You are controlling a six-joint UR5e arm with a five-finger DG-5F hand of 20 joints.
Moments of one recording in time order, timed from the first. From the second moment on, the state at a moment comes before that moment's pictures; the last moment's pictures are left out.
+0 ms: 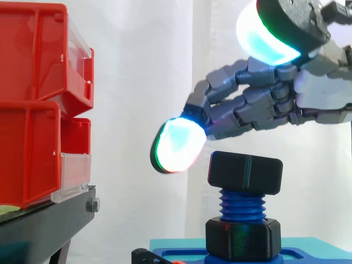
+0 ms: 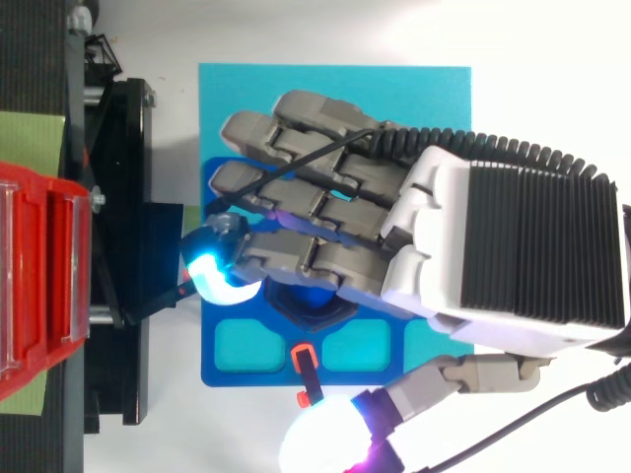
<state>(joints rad) 0.24 -2.15 -1.27 -2.84 -1.24 -1.20</state>
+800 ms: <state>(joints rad) 0.21 -2.15 -1.29 -2.88 -1.27 -1.19</state>
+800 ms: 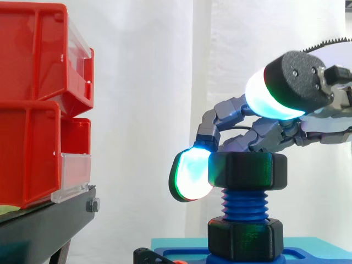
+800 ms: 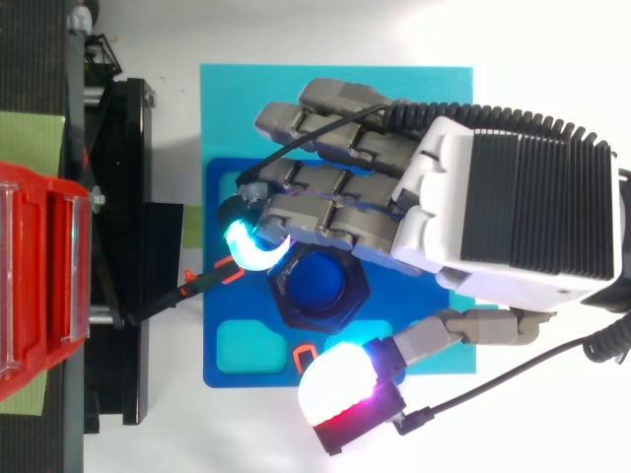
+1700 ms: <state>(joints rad) 0.18 -2.15 -1.29 -2.88 -1.31 -1.20</state>
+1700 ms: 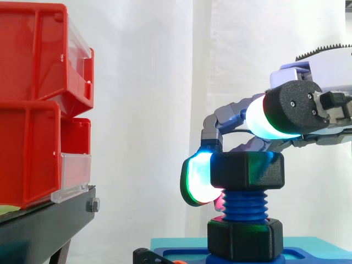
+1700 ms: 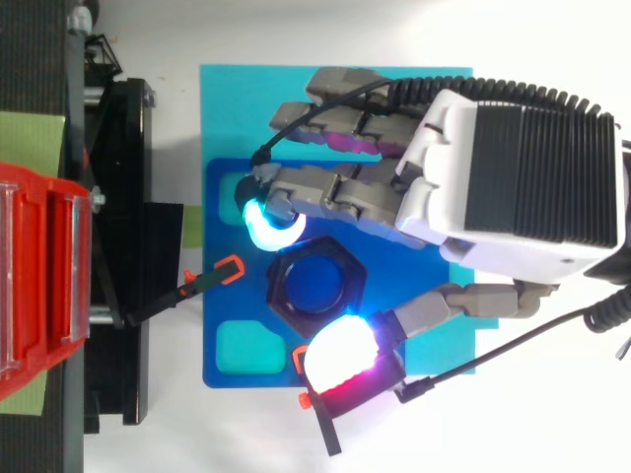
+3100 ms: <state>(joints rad) 0.15 -2.12 -1.29 -2.98 -1.35 -1.24</state>
